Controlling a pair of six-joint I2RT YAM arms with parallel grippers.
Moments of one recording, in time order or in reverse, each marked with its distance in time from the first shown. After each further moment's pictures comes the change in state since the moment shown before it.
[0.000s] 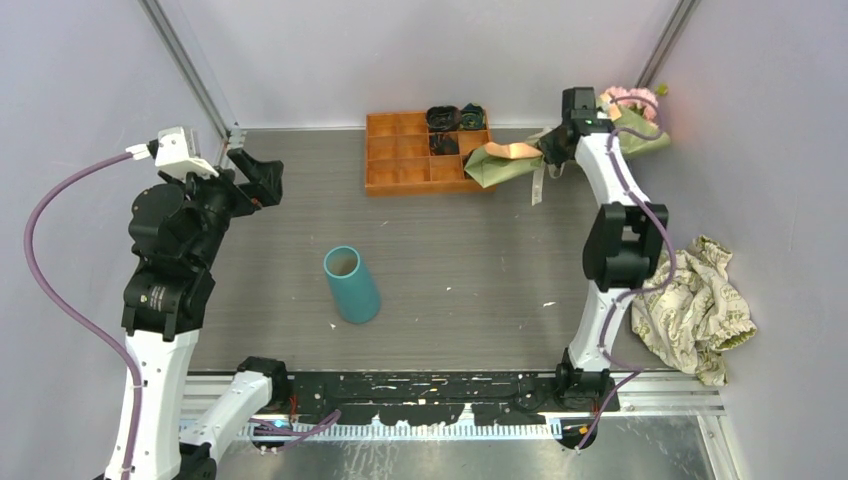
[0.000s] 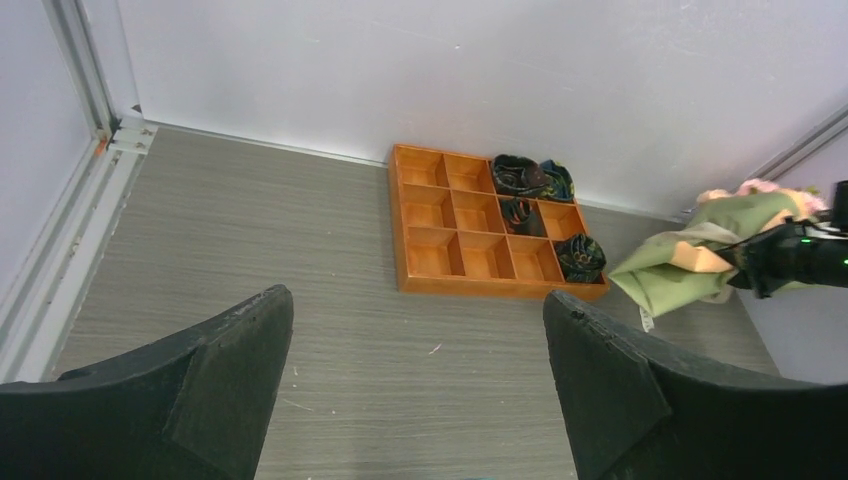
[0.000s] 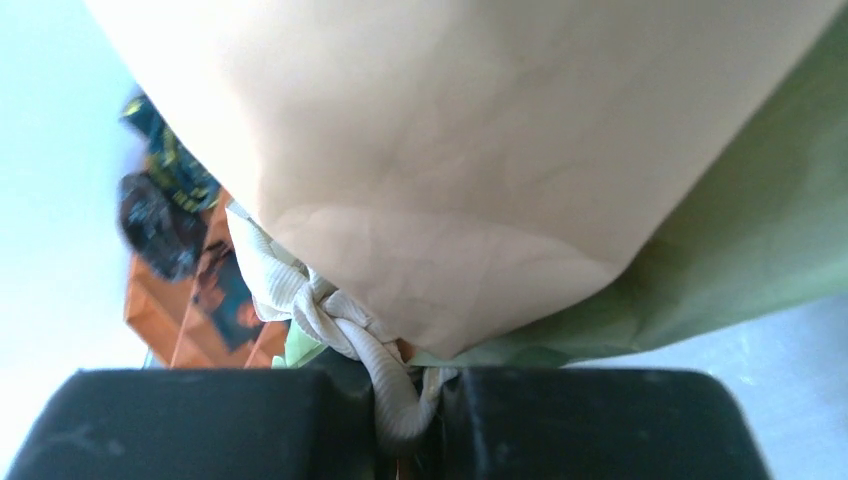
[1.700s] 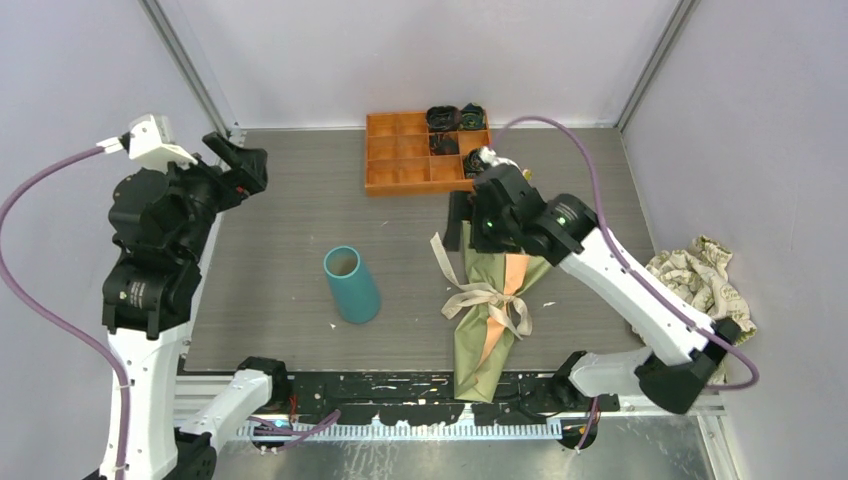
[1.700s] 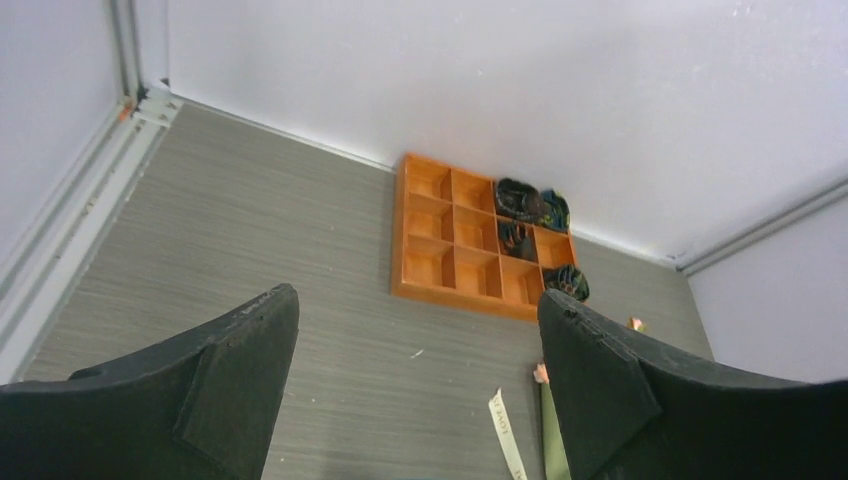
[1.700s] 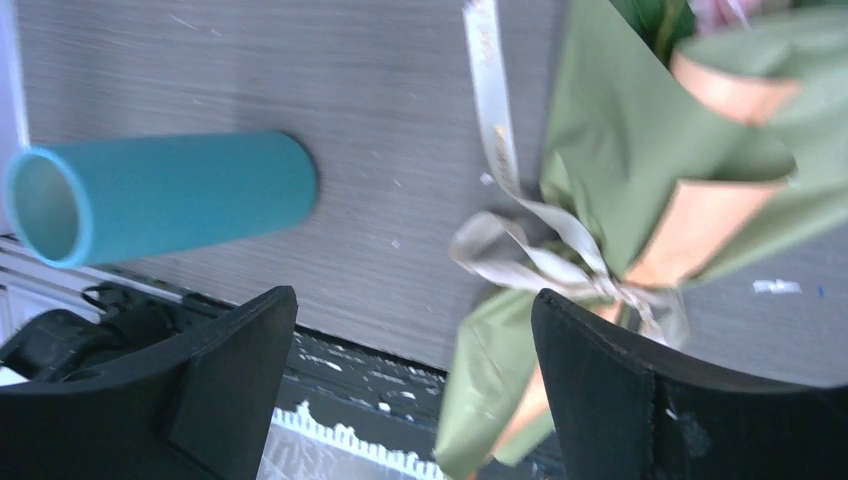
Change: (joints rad) left arm 0.000 0.056 0.153 -0.144 -0.078 -0.118; right arm 0.756 -0.837 -0.467 -0.345 0.045 -0.346
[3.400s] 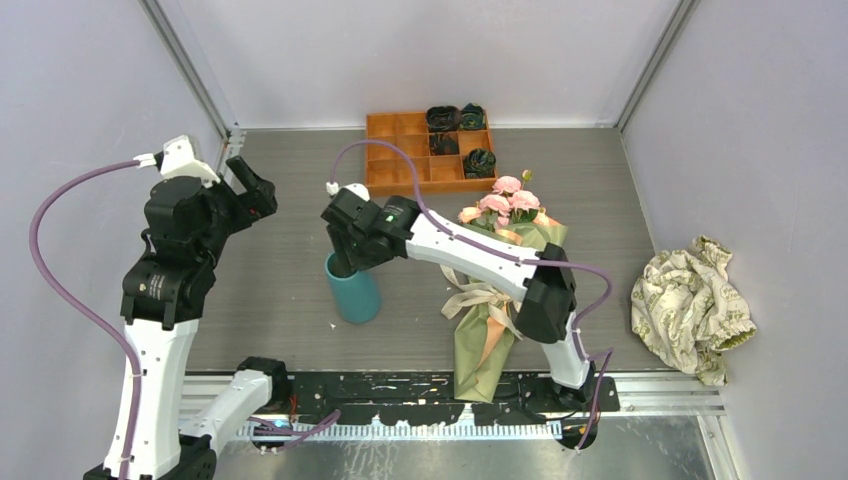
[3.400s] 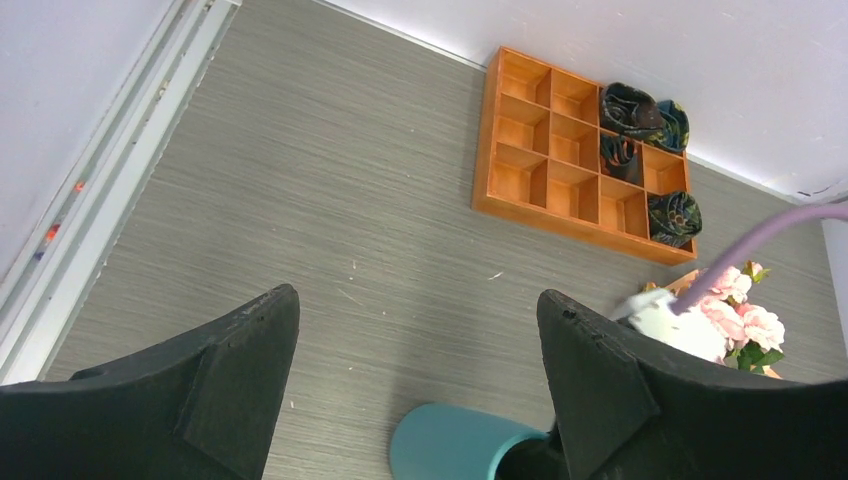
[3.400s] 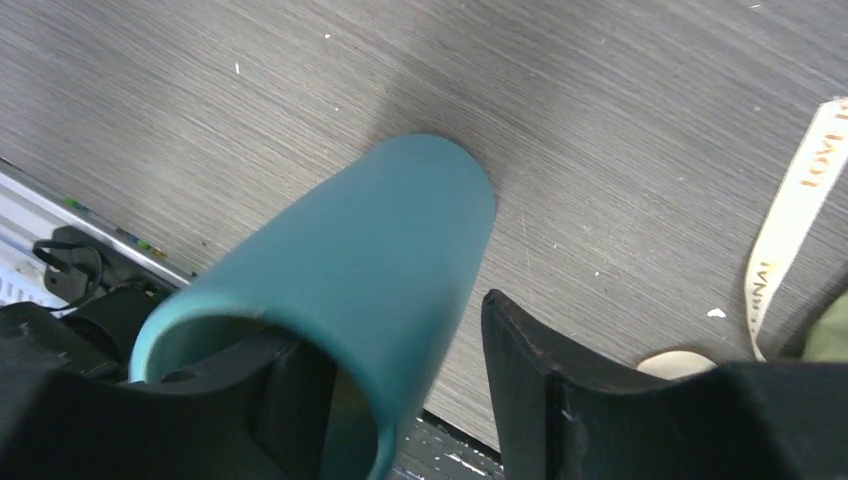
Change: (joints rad) left arm 0.000 -0.005 -0.096 -0.133 -0.085 0.021; right arm 0.354 0.745 0.584 0.048 0.039 -0.085
